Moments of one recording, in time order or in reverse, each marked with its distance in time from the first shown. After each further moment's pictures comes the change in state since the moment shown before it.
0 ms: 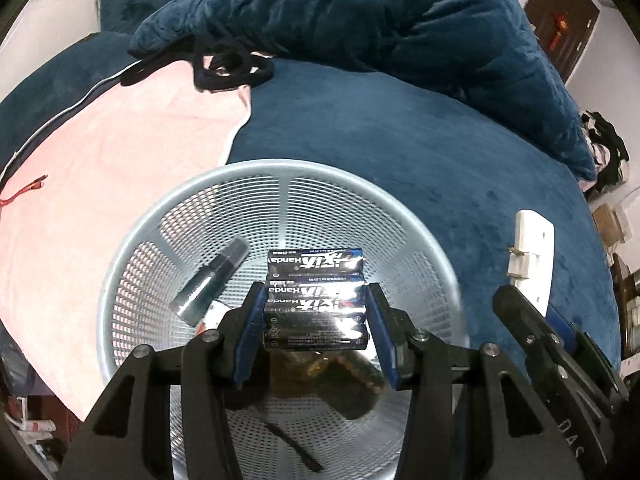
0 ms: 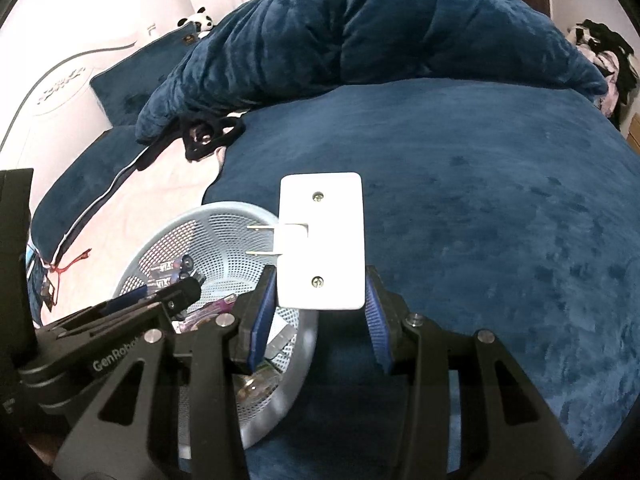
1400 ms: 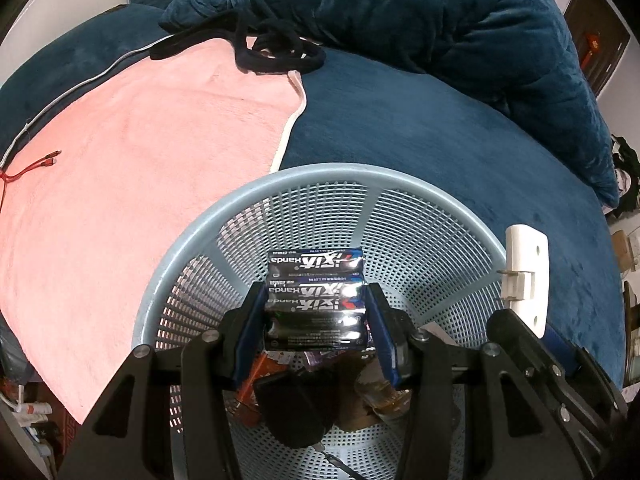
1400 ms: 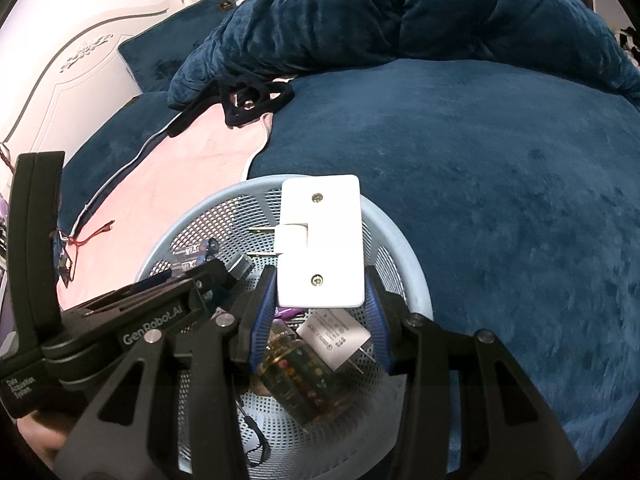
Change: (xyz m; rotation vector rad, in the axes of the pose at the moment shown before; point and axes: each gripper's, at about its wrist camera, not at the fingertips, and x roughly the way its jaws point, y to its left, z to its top) left arm 0.019 0.050 0.013 -0.085 0.036 0.046; right arm 0.042 0.048 0.002 -0.066 0.095 0.110
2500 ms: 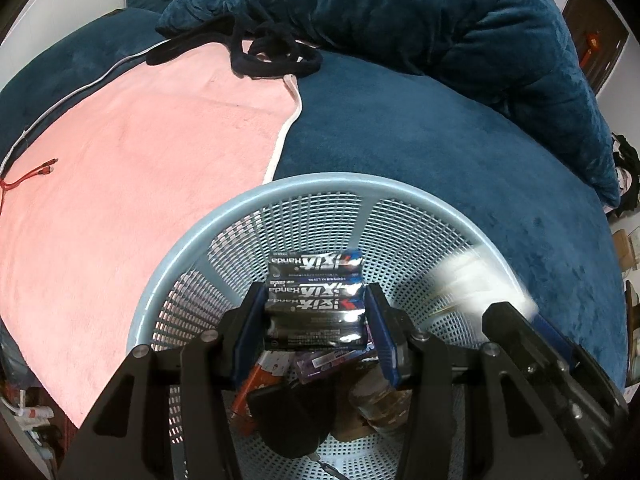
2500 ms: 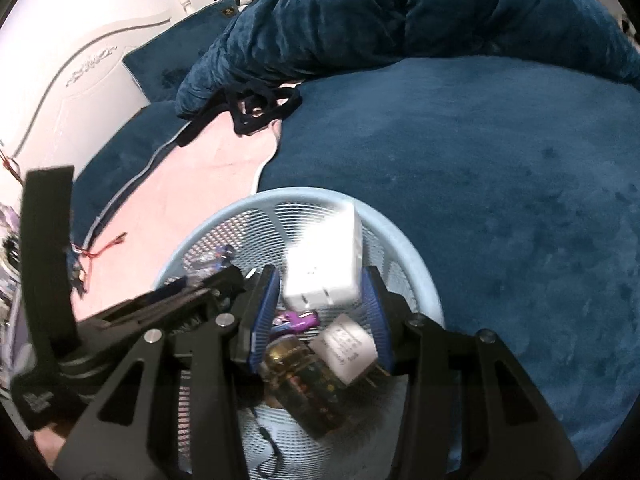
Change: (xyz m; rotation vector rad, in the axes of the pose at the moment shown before) left arm 0.002 -0.002 0.006 0.008 -0.008 0.006; right arm 0.004 -0.005 0.009 0.046 0.006 0.068
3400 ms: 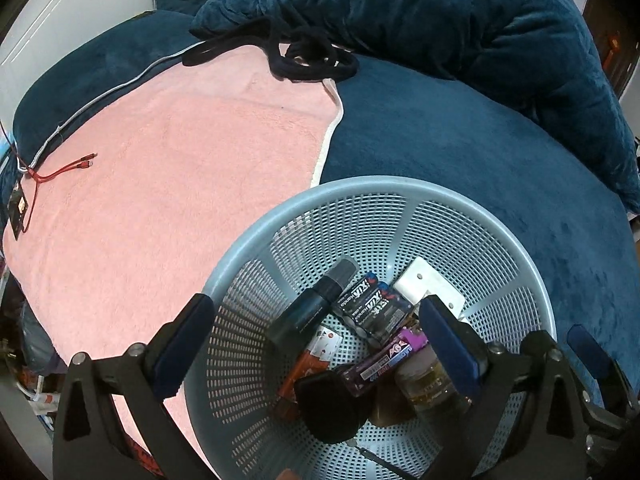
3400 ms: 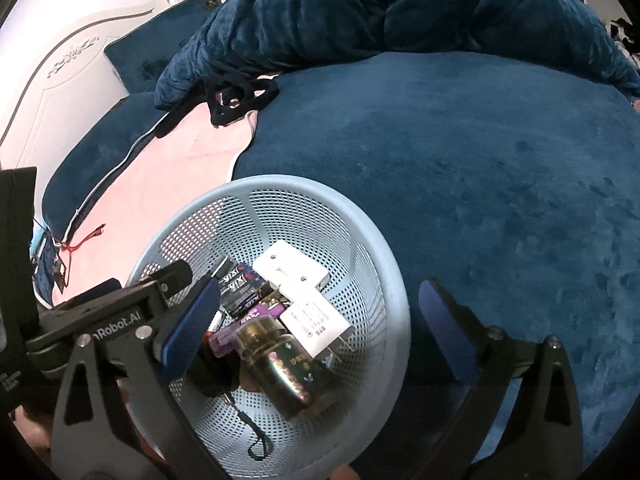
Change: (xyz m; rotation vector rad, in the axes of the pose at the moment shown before) left arm -0.016 0.015 -0.004 -0.023 -0.004 0.112; right arm -0.006 -0.004 -0.003 -0.015 0.020 -0.102
